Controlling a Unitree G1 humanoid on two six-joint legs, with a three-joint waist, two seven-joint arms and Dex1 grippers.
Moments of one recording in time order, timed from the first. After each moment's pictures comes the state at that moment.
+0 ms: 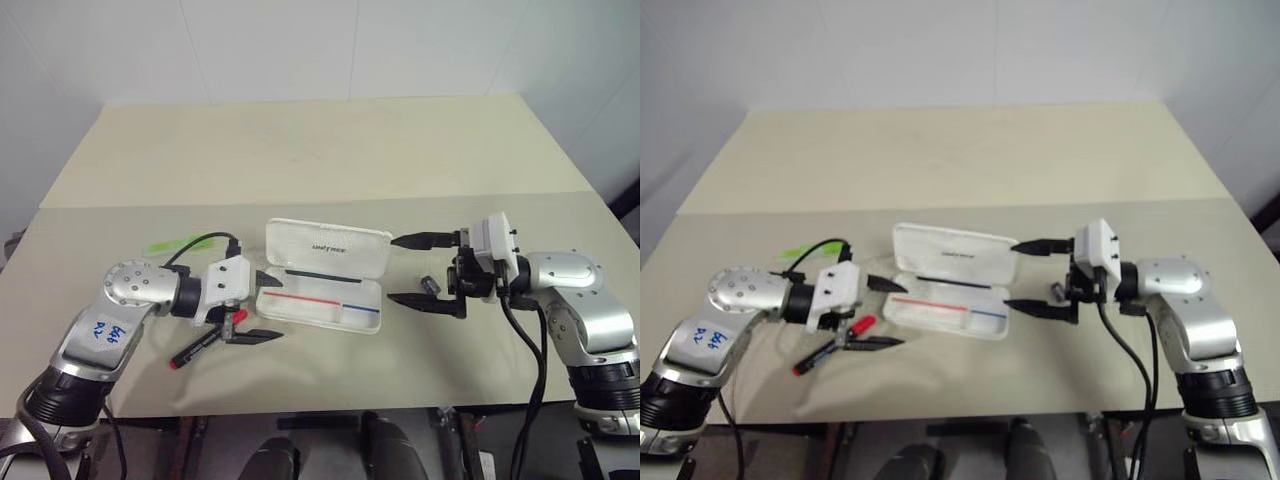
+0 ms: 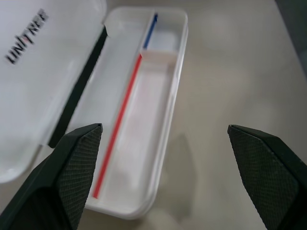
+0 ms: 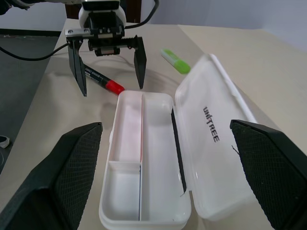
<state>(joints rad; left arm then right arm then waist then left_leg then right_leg) -0.37 0.82 -0.07 -0.27 -0.26 0.36 -1.16 -0.44 -0.70 -0.03 -0.11 0.51 0.22 1.27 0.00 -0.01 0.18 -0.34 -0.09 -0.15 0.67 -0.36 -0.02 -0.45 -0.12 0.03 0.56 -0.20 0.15</state>
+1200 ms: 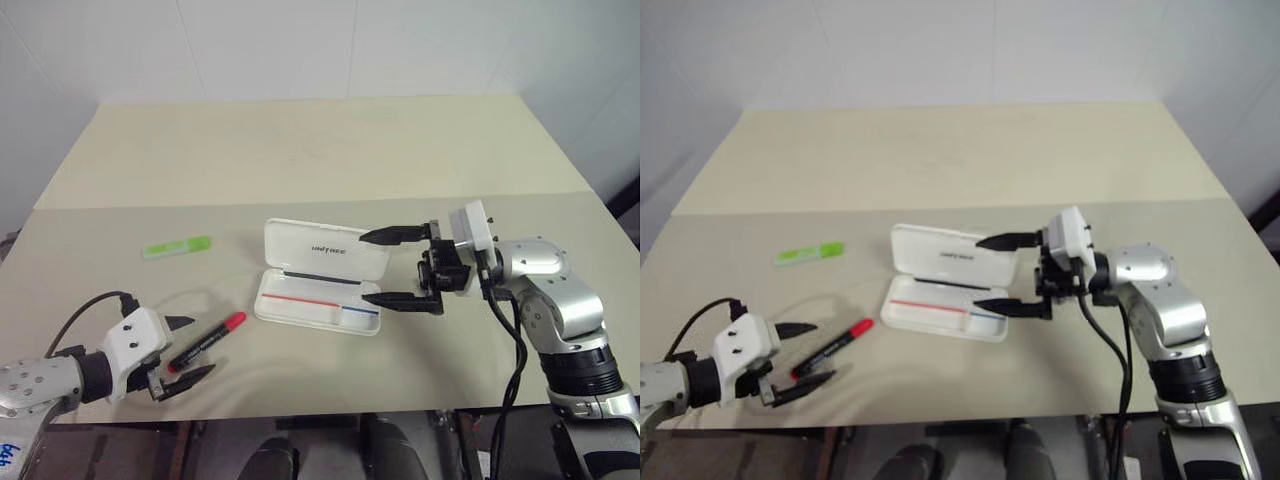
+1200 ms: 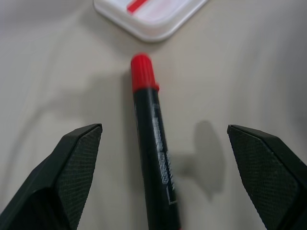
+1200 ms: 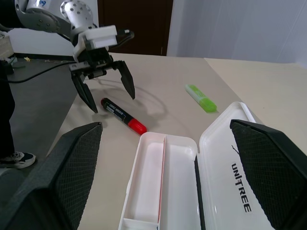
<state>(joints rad) 0.33 0.83 0.39 -0.52 -0.27 0.39 -0.90 -0.53 -0.61 0.04 -0.15 0.57 0.28 1.28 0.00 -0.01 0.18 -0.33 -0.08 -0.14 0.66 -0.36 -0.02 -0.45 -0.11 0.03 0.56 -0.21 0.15</state>
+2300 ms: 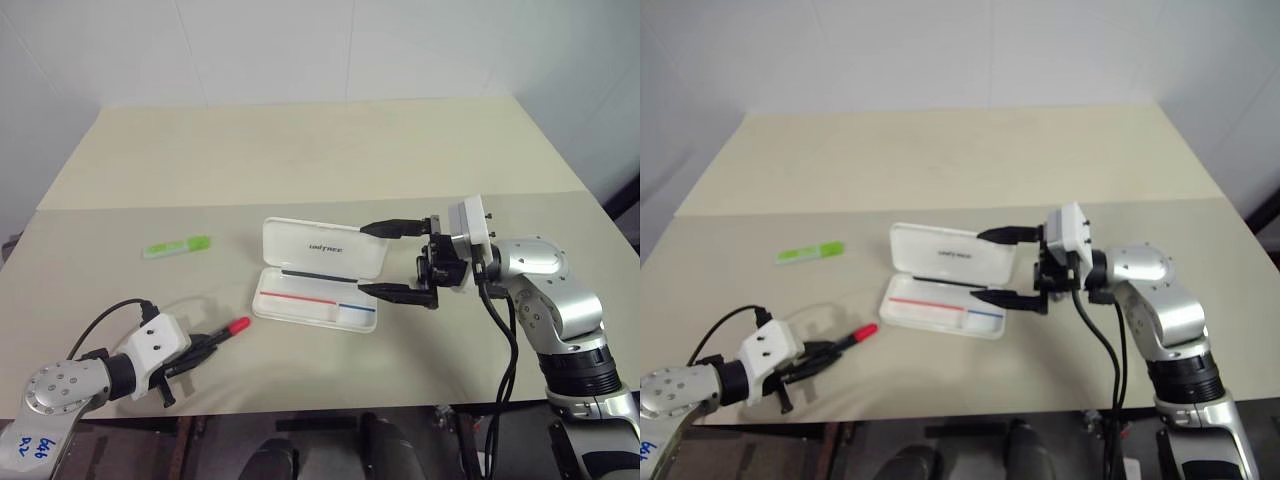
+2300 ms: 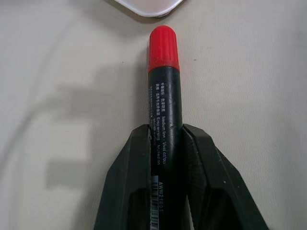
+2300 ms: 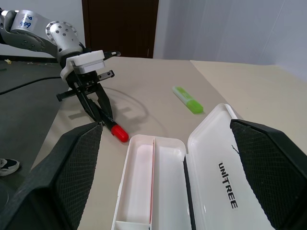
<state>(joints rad) 0.28 0.80 0.26 -0.40 -0.19 0.30 -0.80 -0.53 -0.60 0.03 -0.16 0.57 0.28 1.21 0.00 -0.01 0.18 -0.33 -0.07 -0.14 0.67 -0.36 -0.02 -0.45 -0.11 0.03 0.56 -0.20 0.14</state>
